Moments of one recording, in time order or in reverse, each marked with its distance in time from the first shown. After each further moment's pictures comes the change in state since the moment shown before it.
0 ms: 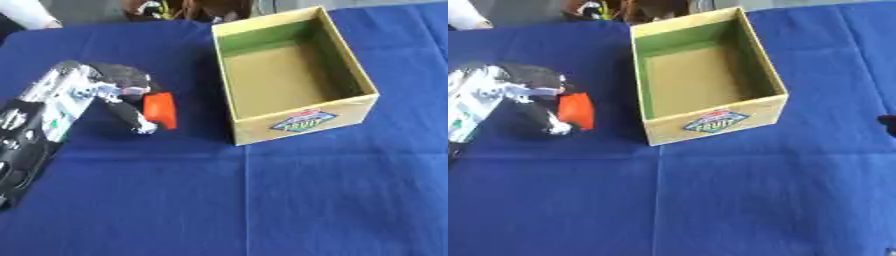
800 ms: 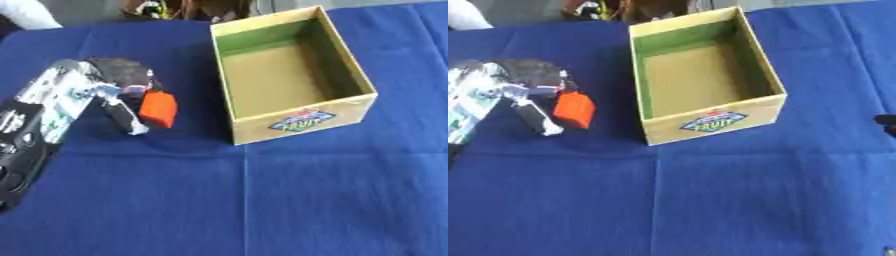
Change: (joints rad) left arm 0.006 0.000 0.005 -0.059 -0.062 0.000 0.086; right arm 0.001 0.000 0.000 0.000 0.003 0.002 -0.001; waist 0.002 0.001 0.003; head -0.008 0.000
